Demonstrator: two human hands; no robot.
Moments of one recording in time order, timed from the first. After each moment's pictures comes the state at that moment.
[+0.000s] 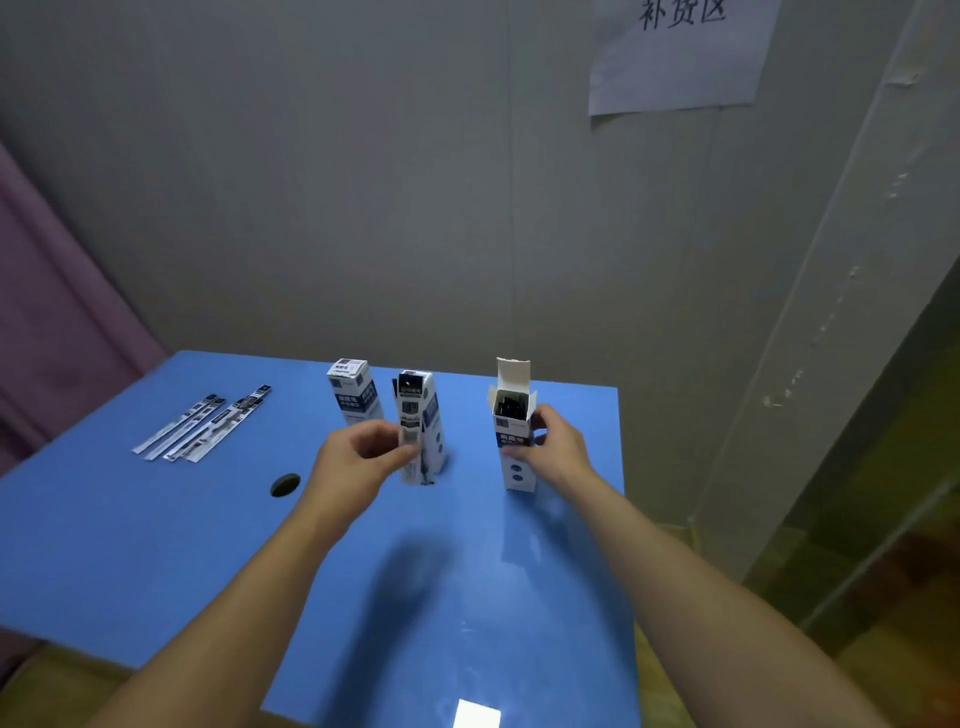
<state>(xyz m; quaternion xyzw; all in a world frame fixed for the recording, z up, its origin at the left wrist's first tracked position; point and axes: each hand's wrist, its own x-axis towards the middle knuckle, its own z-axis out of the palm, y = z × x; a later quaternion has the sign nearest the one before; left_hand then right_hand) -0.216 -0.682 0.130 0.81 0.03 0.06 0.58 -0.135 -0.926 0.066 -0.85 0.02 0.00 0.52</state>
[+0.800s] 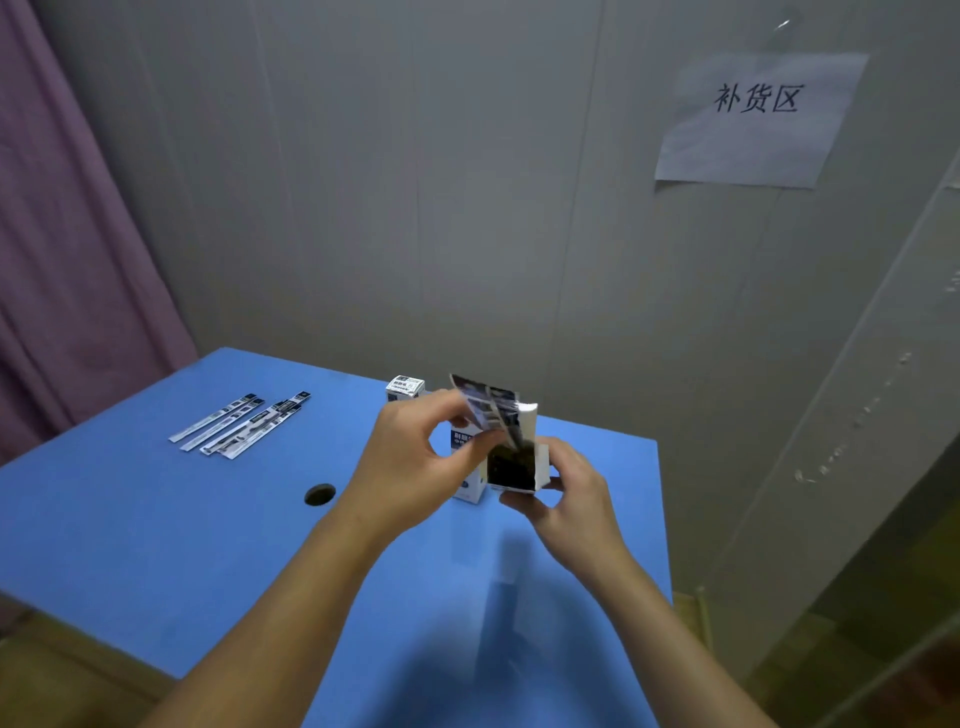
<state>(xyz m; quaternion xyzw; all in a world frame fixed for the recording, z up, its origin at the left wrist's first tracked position) -0.255 -0.676 0.202 0.82 -0.21 0.30 0.43 -0.202 -0.866 0.105 -0.82 -0.22 -0.18 0.50</state>
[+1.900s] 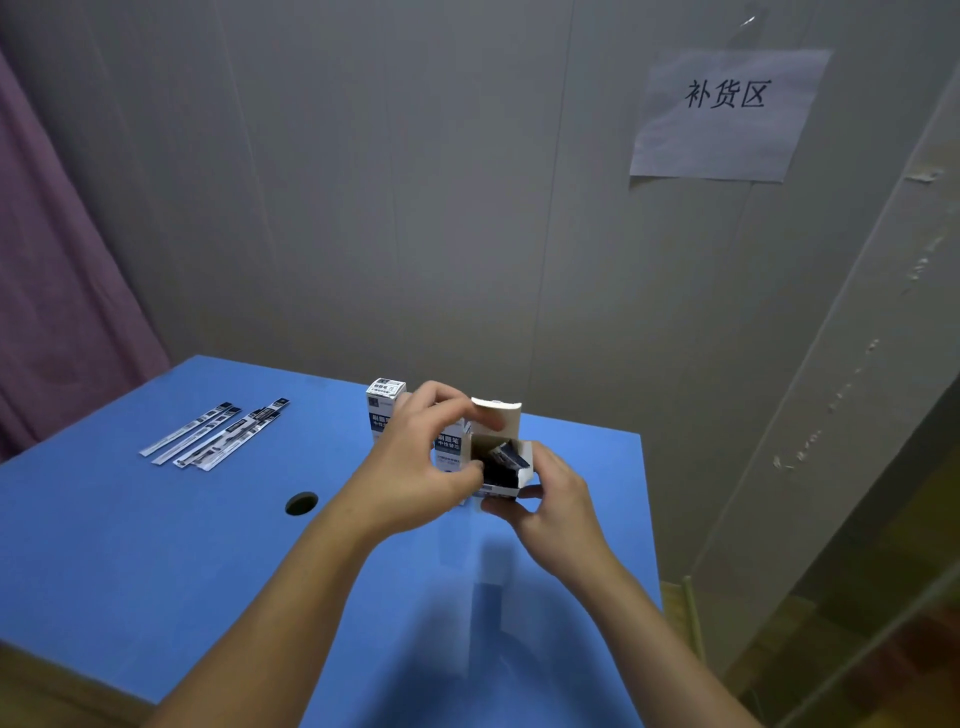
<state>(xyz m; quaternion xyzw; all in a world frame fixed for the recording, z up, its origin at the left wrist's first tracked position) -0.238 -0.678 0.193 0.88 -0.19 0.15 0.41 -0.207 -0.860 0.104 -0.82 -0.20 -0.15 0.51</state>
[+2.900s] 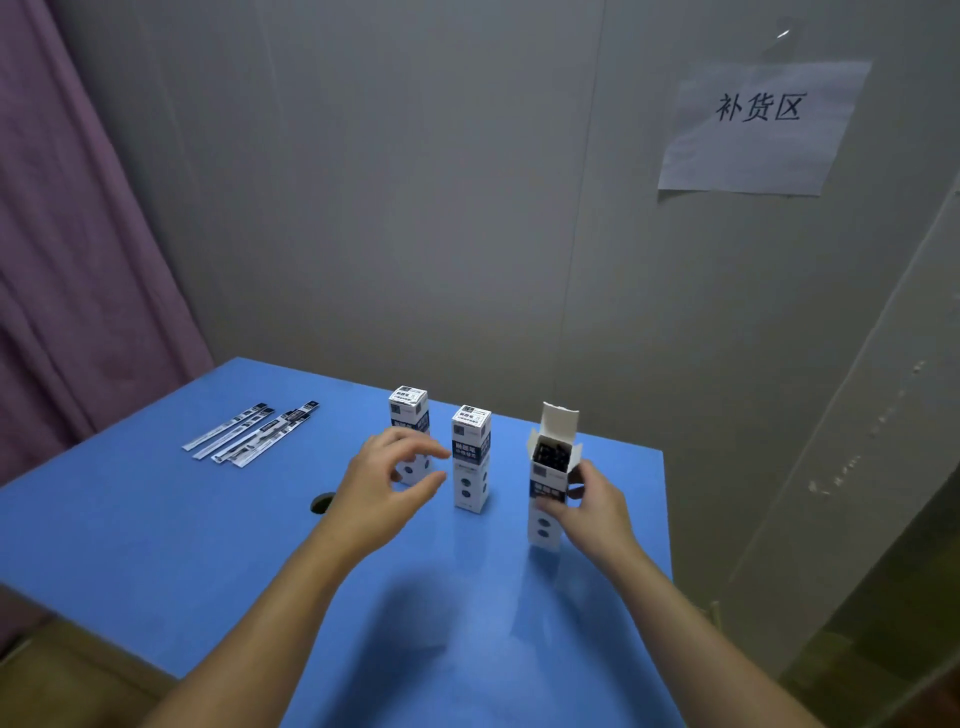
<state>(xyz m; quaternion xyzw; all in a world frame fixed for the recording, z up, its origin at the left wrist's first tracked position) -0.230 -0.635 0.140 0.88 -0.09 0.18 0.43 -0.161 -0.897 0.079 -0.87 -0.03 -0.06 0.48</state>
